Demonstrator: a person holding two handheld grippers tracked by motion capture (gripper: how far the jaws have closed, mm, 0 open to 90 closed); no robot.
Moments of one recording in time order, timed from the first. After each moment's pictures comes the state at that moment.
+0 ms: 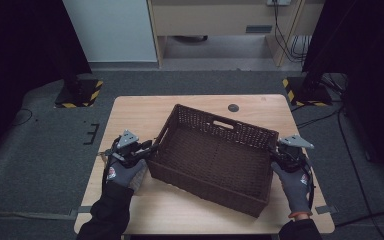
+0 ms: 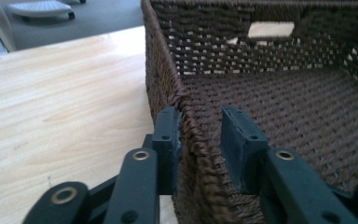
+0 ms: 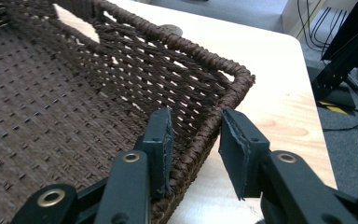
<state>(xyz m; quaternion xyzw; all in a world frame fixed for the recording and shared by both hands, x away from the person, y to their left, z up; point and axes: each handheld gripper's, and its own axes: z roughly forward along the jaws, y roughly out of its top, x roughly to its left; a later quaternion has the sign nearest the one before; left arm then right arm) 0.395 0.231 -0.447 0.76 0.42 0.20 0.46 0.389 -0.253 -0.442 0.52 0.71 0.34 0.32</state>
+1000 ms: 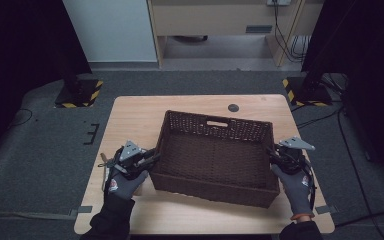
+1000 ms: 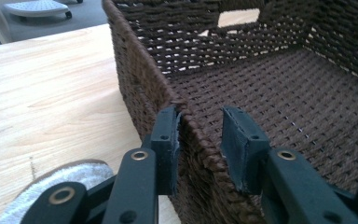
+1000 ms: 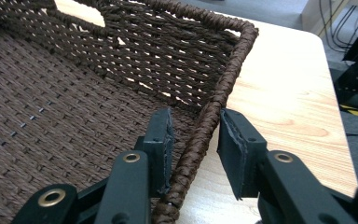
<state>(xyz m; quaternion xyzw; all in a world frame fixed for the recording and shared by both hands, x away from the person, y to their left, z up) 0.363 0.219 -0.449 0.76 0.41 0.21 0.46 0.385 -0.257 -0.447 0.51 0.72 0.36 0.29</state>
